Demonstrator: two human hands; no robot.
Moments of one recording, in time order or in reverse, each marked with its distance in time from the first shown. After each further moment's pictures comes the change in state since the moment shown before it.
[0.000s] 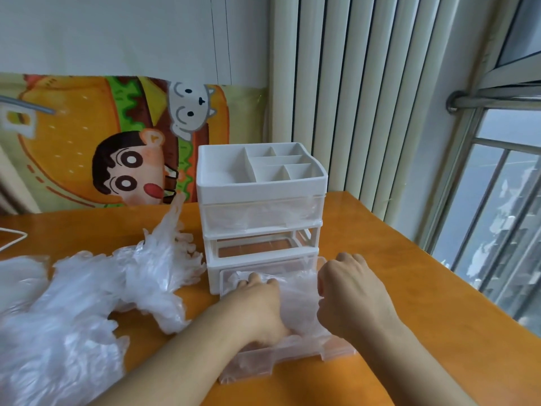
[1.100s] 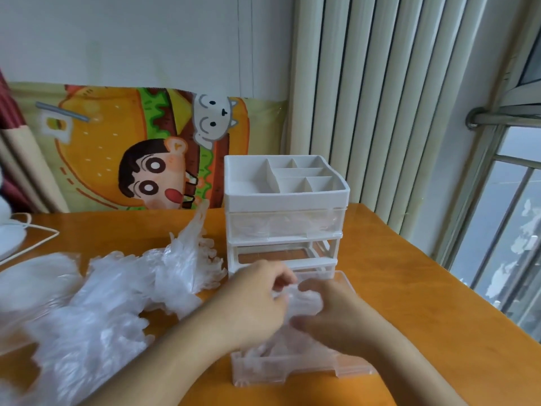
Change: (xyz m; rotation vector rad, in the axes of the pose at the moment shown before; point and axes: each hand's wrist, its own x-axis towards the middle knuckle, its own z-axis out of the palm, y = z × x) left_hand -0.047 -0.034 -0.027 -0.484 0.379 0.271; right_hand 0.007 -0.018 0.014 0.524 -0.280 -0.012
